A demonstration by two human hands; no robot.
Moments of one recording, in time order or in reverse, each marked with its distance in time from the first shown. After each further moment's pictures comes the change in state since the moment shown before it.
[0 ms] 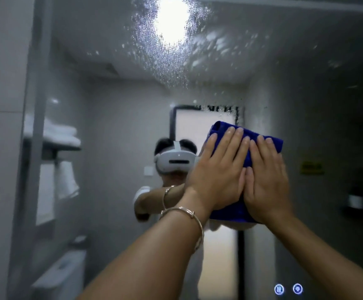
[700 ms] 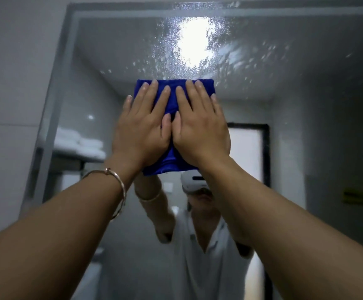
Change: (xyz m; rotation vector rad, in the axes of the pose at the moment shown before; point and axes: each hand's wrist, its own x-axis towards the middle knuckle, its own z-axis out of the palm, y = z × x) left_hand 0.019 -0.148 -0.034 0.108 0.165 -0.382; right_hand 0.140 -0.113 0.034 0.039 0.087 -0.234
